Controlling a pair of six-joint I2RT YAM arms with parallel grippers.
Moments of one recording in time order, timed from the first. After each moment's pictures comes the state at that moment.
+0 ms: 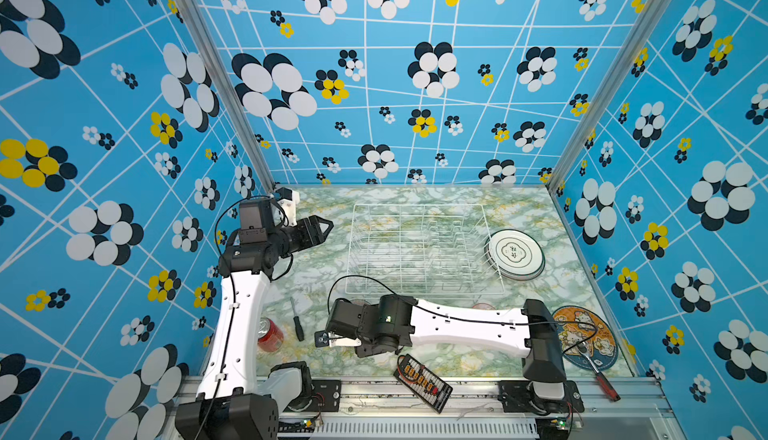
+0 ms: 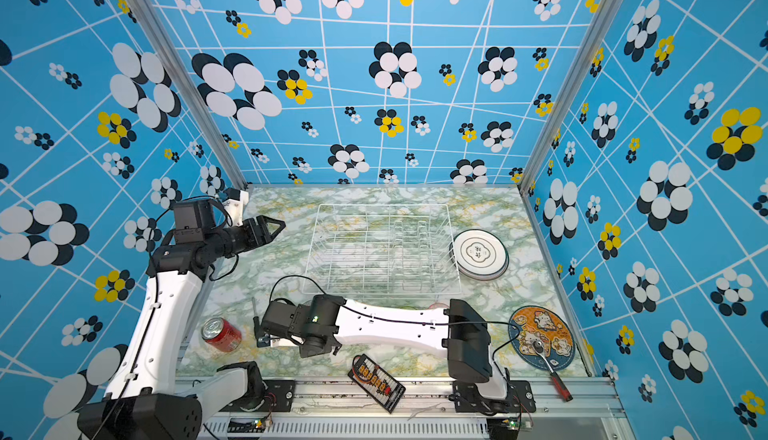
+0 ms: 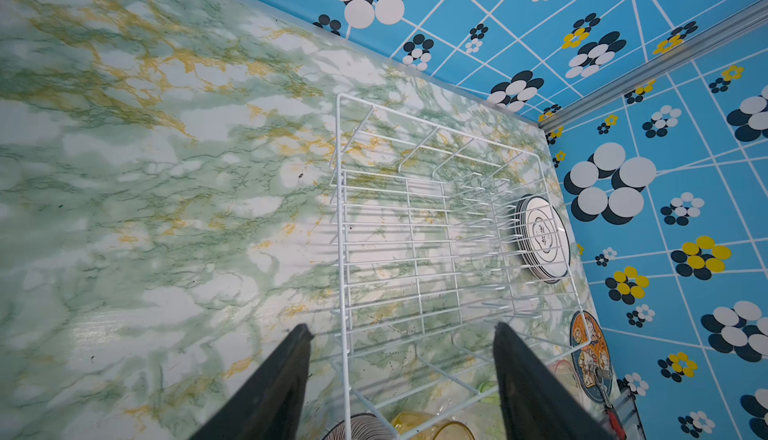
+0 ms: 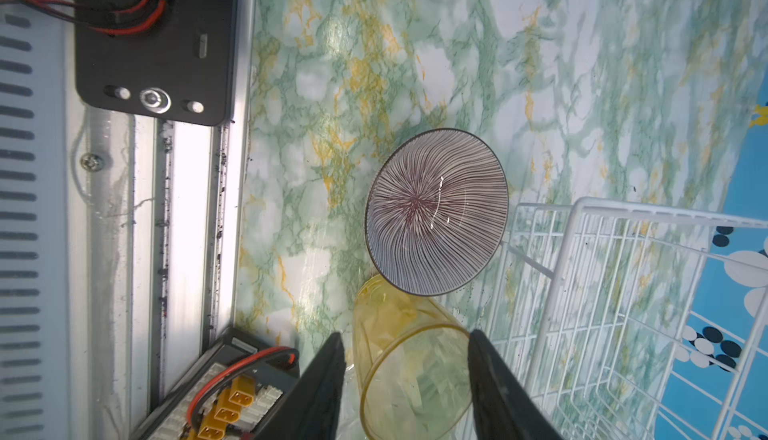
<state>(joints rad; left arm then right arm) 0.12 1.14 1.20 -0.74 0.59 -0.30 1.41 1.94 1.81 -1.02 0.29 -0.44</state>
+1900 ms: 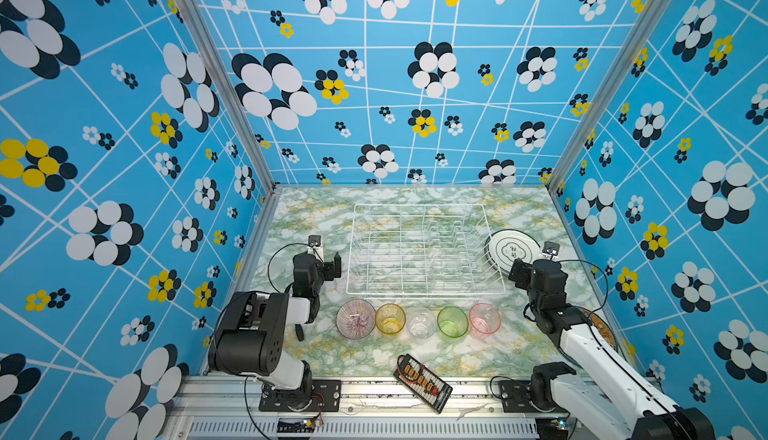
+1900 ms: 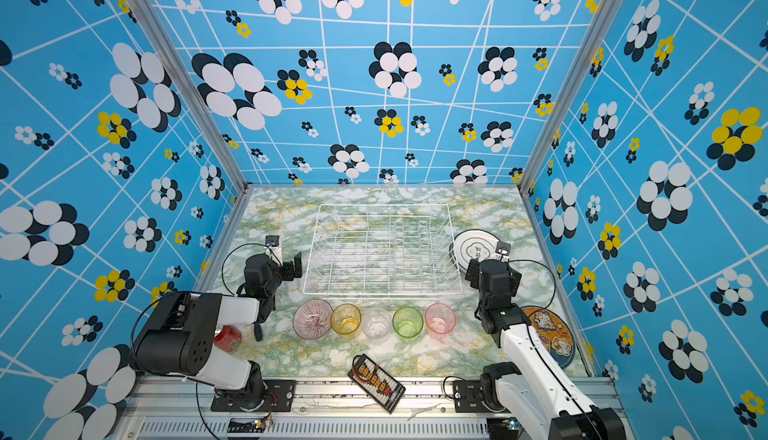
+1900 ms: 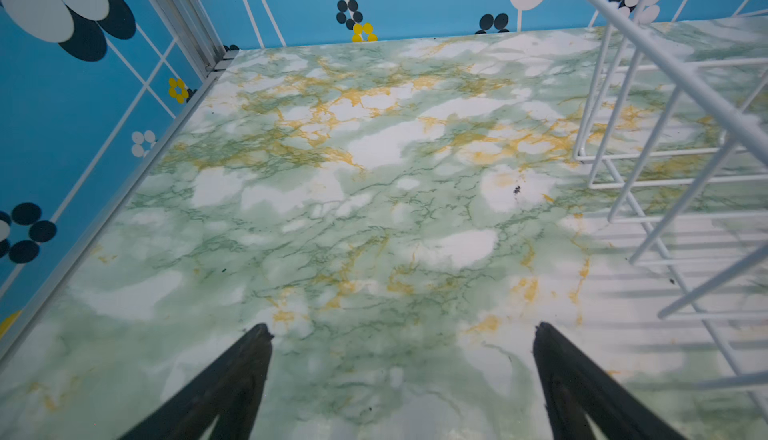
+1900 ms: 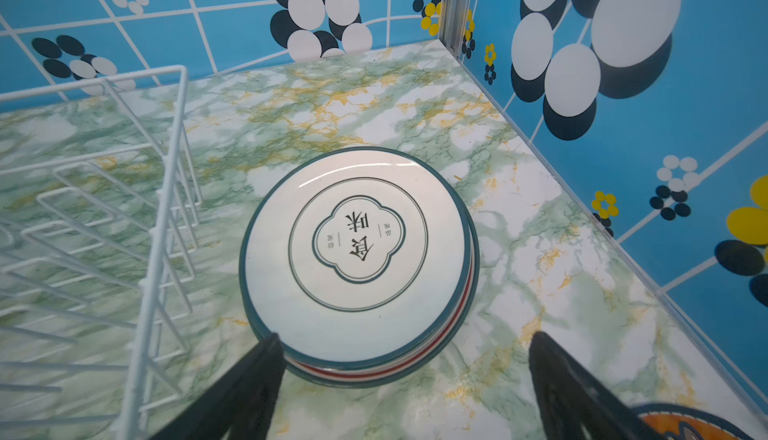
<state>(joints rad) -0.04 1.54 0.35 0.79 -0.03 0.04 0.15 0.89 0.36 0.04 0.49 0.21</state>
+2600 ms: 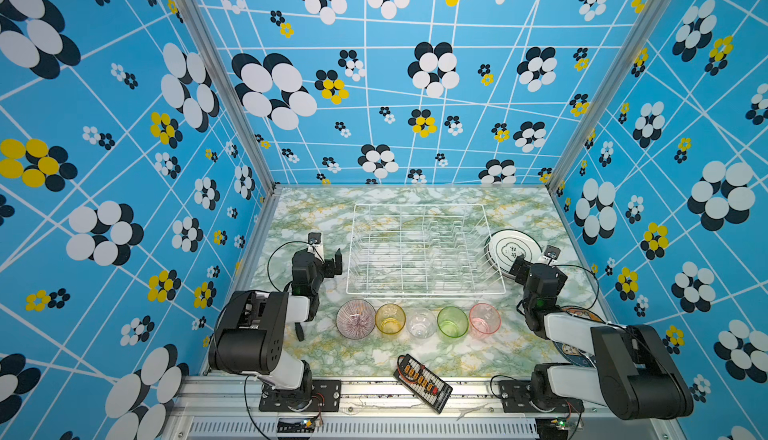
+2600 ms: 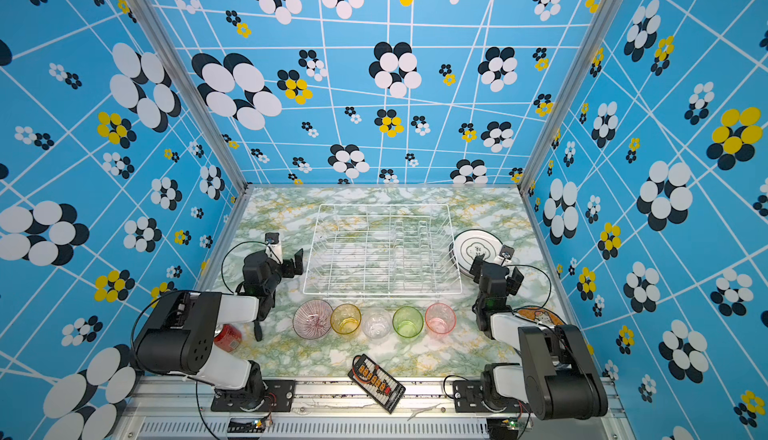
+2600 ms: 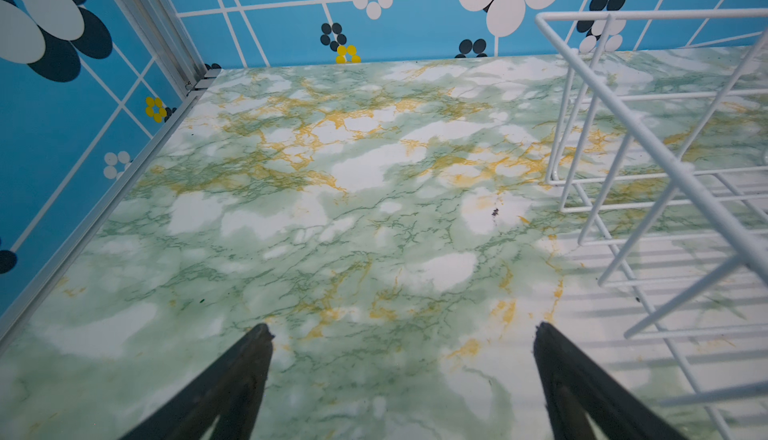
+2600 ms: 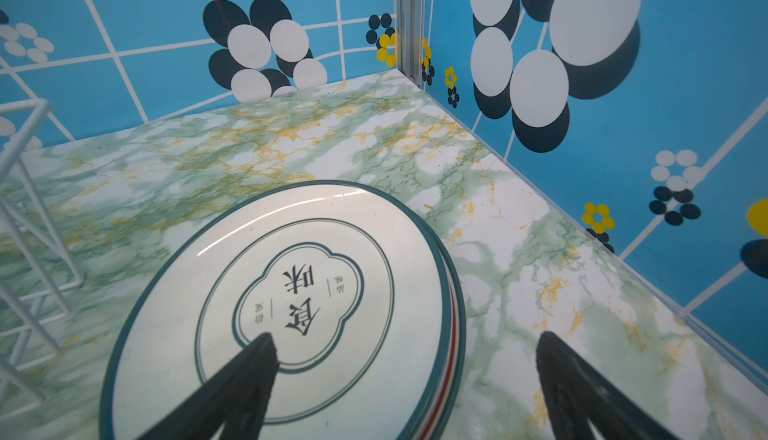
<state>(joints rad) -0.03 1.54 0.37 0.82 0.02 0.03 0.06 1.33 0.25 0.73 0.51 0.17</state>
